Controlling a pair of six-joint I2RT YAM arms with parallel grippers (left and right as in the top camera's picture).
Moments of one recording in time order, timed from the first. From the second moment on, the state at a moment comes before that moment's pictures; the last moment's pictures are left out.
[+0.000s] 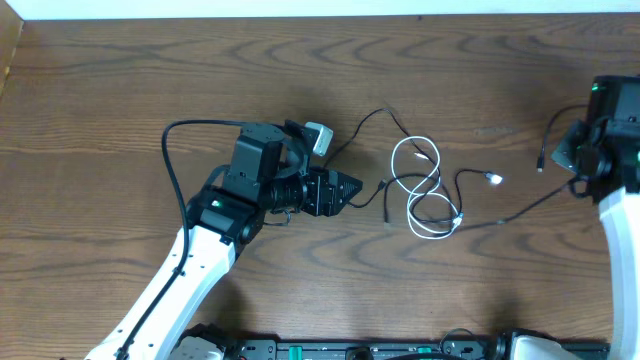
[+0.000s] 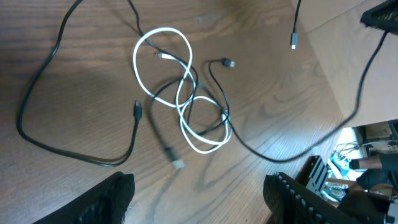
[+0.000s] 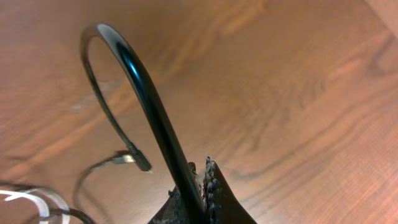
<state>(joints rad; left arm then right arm) -0.41 1.25 0.88 -0.38 0.62 -0.32 -0.16 1.34 1.30 -1.00 0.35 0.40</state>
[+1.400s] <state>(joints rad) -0.41 1.26 0.88 -0.43 0.62 -0.32 -0.18 1.41 0.76 -1.01 -0.01 0.61</state>
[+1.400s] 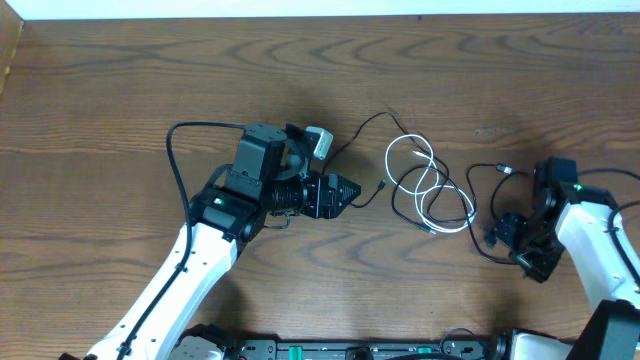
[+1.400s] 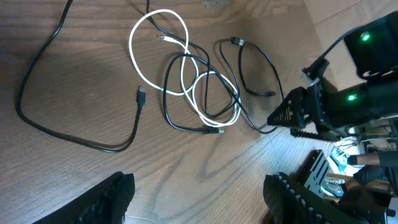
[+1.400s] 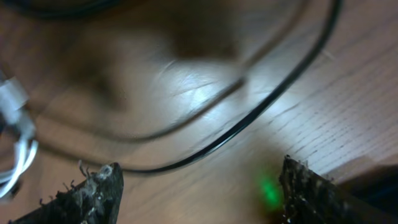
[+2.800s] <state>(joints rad) -0.41 1.26 0.88 -0.43 0.62 -0.32 -0.21 1.37 1.52 -0.96 -0.35 0.31</state>
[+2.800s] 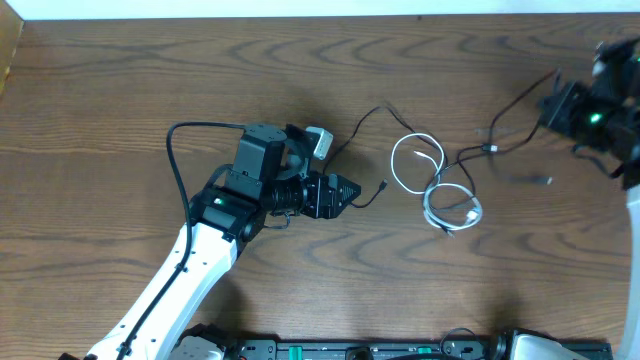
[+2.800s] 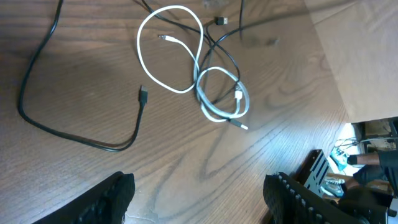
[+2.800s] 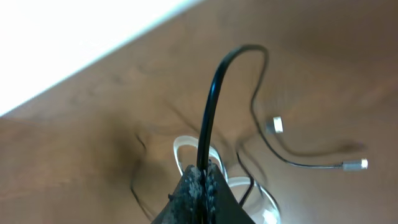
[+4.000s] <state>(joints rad) -0.41 1.26 0.88 -0.44 0.62 -0.32 -0.29 1.43 1.73 -0.92 0.46 0.14</state>
